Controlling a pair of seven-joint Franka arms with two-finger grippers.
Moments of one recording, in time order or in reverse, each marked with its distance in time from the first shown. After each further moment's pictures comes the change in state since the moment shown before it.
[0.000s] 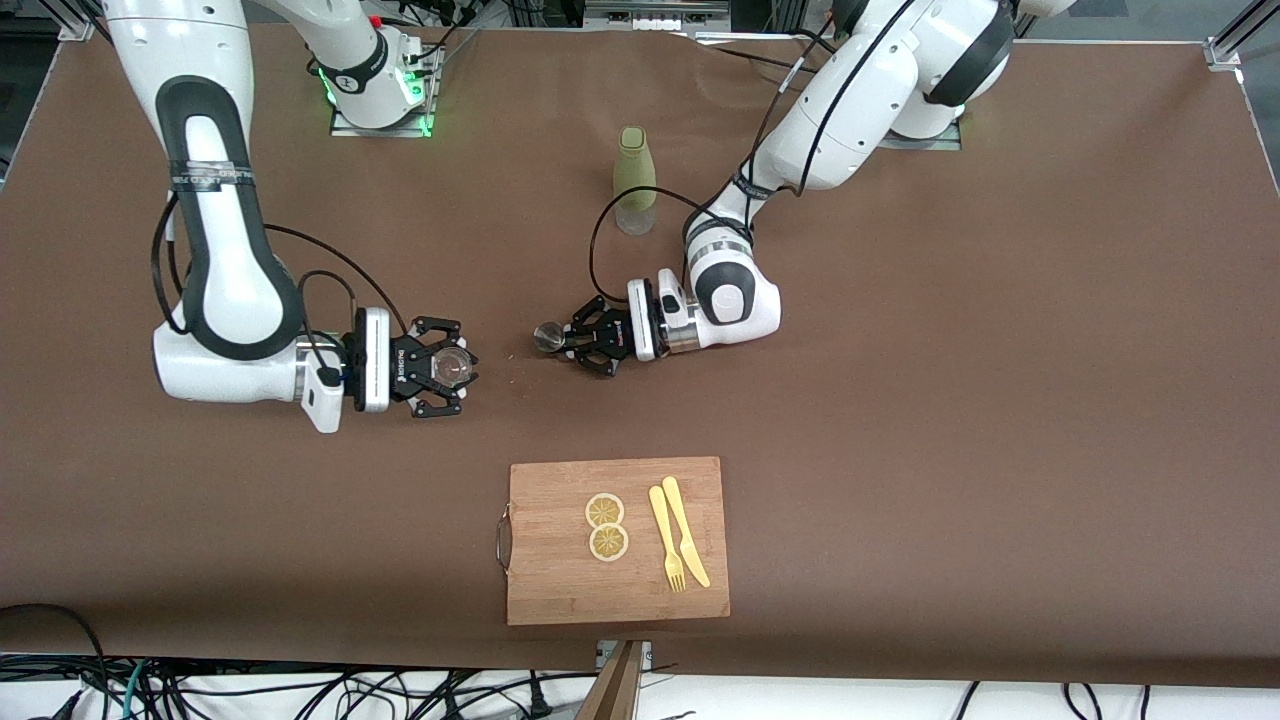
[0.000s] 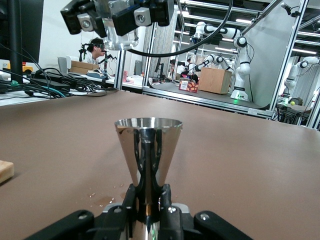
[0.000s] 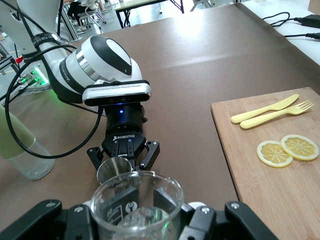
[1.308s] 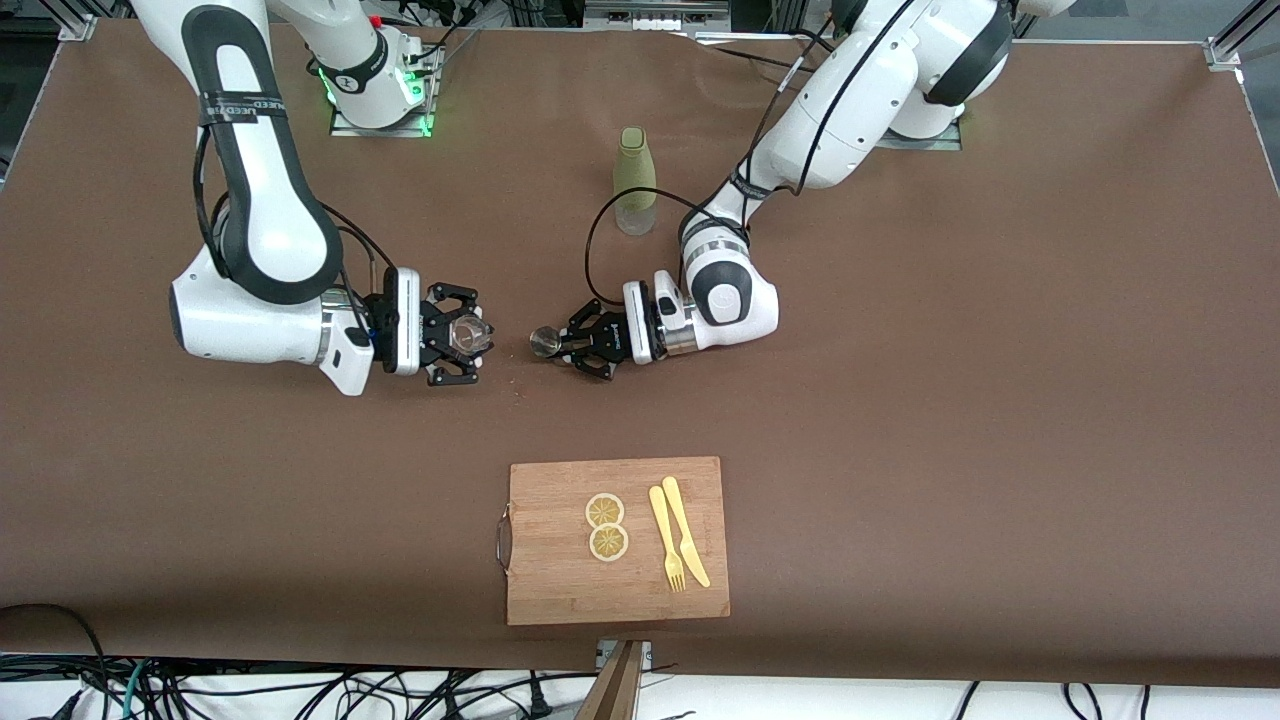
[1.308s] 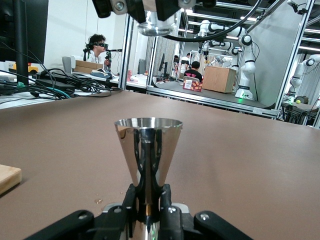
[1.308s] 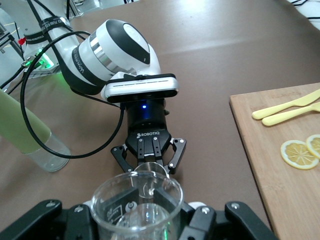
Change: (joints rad) left arm -0.004 0.000 -0.001 0.024 -0.002 0.037 -0.014; right arm 0.127 -0.136 -0.048 -0.118 -0.110 0.069 0.066
